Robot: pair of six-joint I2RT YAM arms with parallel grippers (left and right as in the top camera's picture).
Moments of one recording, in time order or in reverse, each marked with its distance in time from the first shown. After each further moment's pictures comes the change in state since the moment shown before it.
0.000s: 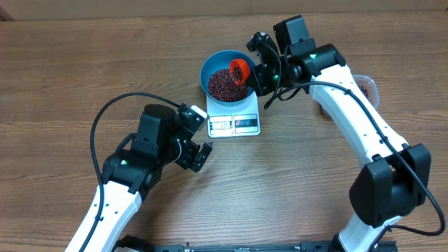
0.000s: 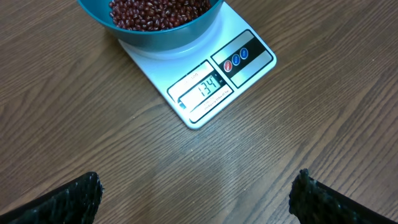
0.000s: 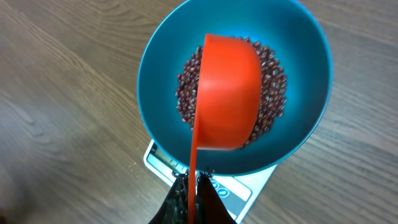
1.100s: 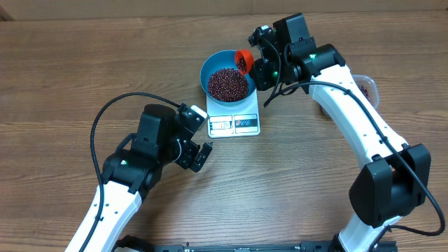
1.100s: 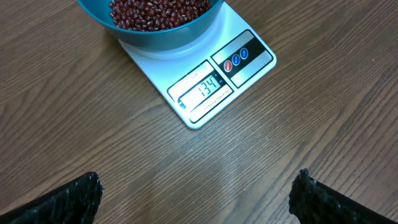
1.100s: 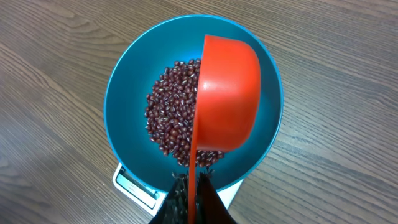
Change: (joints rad) left arm 0.000 0.000 0.000 0.000 0.000 0.000; right arm 0.004 0.000 0.000 0.065 0.109 -0.002
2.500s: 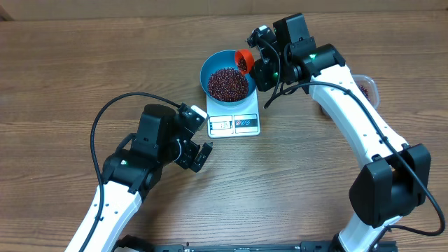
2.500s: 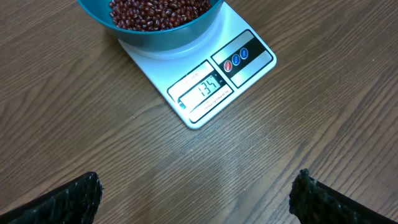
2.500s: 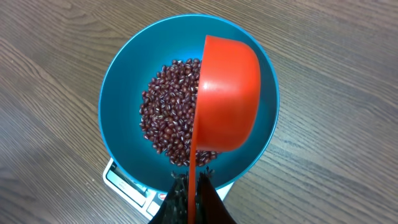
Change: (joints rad) left arm 0.000 0.000 0.000 0.000 0.000 0.000; right arm 0.000 0.000 0.000 0.000 0.011 -0.073
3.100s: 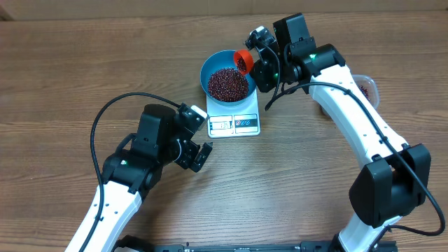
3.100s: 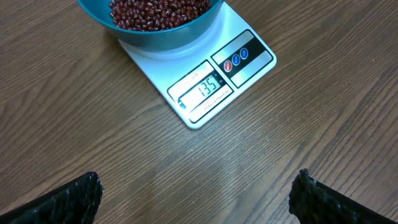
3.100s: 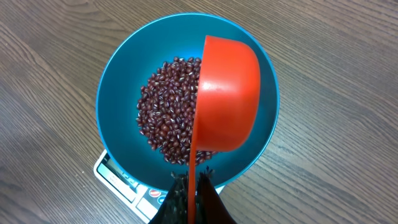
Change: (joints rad) left arm 0.000 0.000 0.000 0.000 0.000 0.000; right arm 0.000 0.000 0.000 -0.002 0.000 -0.077
